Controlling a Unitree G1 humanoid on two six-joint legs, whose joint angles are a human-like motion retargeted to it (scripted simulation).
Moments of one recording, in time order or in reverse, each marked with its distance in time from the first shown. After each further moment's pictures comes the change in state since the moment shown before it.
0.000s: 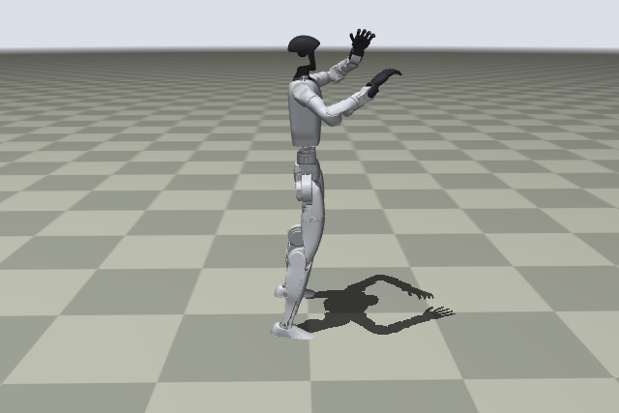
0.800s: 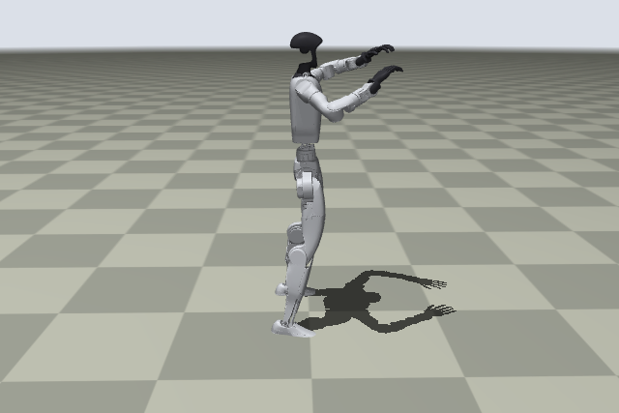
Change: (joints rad) left arm 0.025 0.218 -0.233 0.257 0.620 0.093 -0.071; right arm 0.053 -0.096 -0.073 -0.027 -0.010 -0.032 -0.013; waist 0.033 -0.012 0.046; left_leg 0.005 -0.007 -0.035 -0.018 0.009 -0.012; right_leg 0.023 -0.007 -0.031 -0.008 0.006 0.012
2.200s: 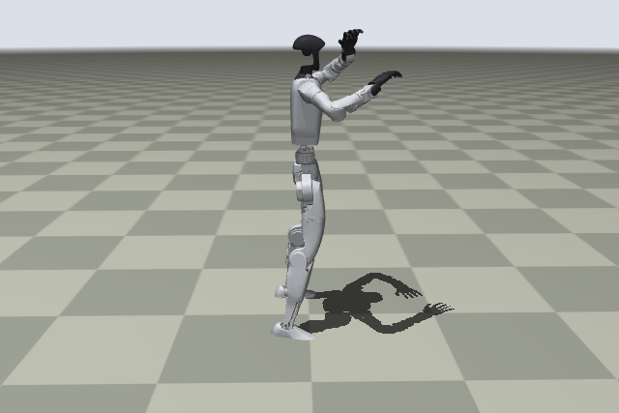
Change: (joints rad) left arm -0.263 -0.171 0.141 -0.365 -0.163 -0.039 0.182; right arm 0.027 -0.033 -0.001 -0.064 0.032 -0.019 0.042; waist 0.036 -0.059 0.036; left_leg -0.034 -0.004 -0.008 0.045 -0.001 0.019; right_leg -0.013 -0.008 -0.013 0.023 -0.001 -0.003
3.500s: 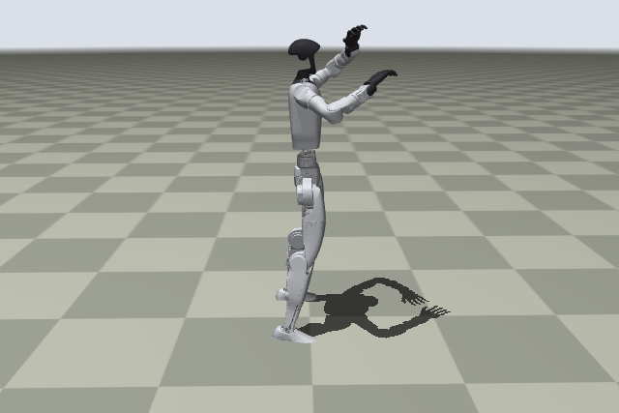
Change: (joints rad) left arm -0.223 -0.073 -0.206 0.233 0.085 0.023 -0.052; right arm -0.122 0.030 0.122 0.026 0.045 -0.014 0.003; waist -0.060 0.027 -0.075; left_leg 0.022 0.012 0.015 -0.037 0.004 -0.012; right_leg -0.003 0.017 0.022 -0.021 0.003 0.004
